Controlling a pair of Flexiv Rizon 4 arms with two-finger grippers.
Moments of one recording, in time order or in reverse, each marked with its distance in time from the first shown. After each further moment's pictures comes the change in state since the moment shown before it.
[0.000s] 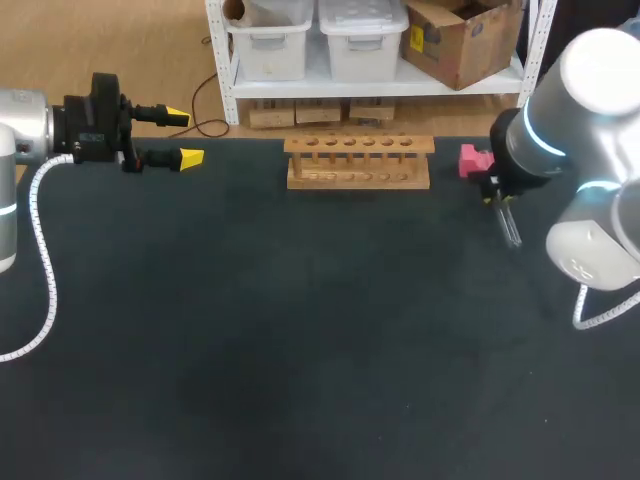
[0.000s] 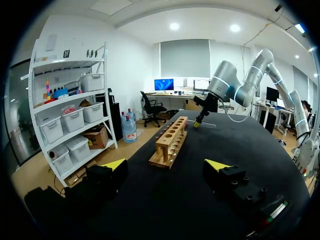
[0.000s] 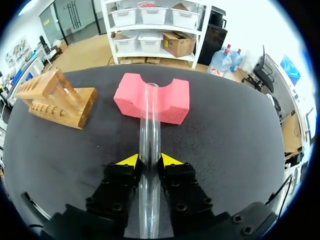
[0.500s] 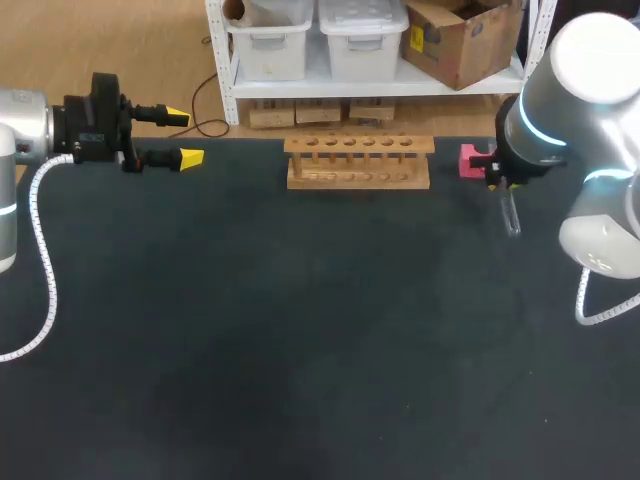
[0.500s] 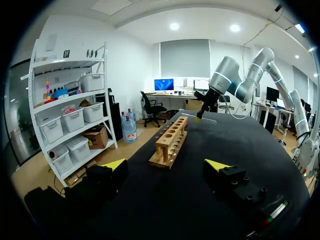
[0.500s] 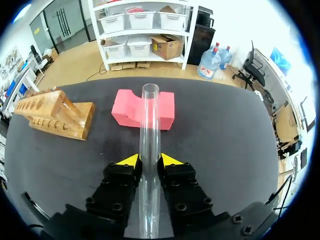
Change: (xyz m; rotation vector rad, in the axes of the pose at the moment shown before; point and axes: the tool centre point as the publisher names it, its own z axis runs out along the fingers) left arm 0.000 0.000 0.000 0.000 0.000 0.000; right arm -0.012 -0.004 -0.026 0.057 -0.030 0.073
